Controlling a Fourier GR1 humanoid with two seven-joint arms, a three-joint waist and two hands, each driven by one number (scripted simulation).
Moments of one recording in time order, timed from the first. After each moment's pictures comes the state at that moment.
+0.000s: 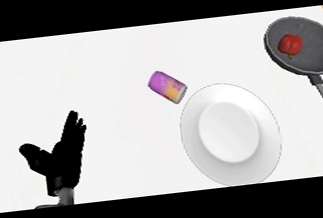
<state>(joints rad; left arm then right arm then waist) 0.03 0.13 -0.13 -1.46 0.28 0.28 0.09 -0.86 -0.67 -0.84 -0.21 0.41 0.12 -0.54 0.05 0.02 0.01</state>
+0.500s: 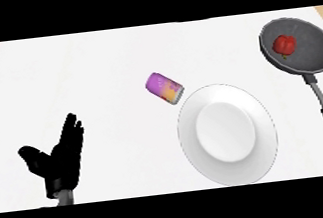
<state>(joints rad) 0.04 0.13 -0.11 -1.46 0.27 0.28 0.09 -0.75 -0.71 -0.82 -0.21 0.37 0.34 -0.65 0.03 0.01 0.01</state>
